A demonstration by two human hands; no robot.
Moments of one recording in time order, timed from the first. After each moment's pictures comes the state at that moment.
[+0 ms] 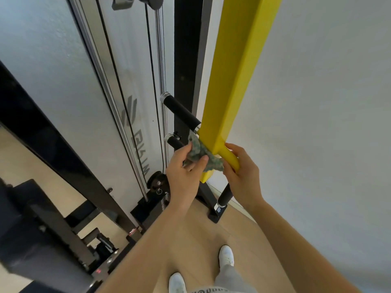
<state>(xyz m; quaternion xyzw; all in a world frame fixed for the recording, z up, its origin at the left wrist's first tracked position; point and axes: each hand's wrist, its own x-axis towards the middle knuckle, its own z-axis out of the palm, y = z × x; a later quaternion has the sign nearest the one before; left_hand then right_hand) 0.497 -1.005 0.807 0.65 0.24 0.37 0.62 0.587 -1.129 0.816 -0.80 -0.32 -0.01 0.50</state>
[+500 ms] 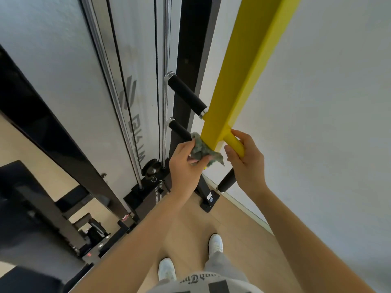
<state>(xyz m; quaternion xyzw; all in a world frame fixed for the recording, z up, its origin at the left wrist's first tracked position) 0.510 -0.995 0.762 0.73 0.24 0.39 0.51 0.601 -1.123 0.817 -0.81 -0.33 -0.02 0.49</state>
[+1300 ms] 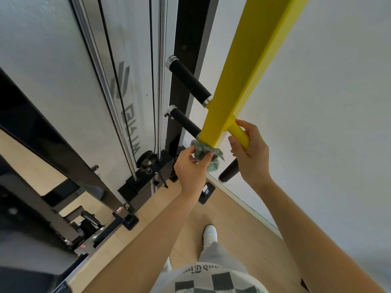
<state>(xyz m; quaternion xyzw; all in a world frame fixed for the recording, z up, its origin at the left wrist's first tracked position) 0.533 -1.026 0.738 0.63 0.36 0.34 0.60 0.619 -1.125 0.819 -0.82 -0.32 -0.04 0.47</state>
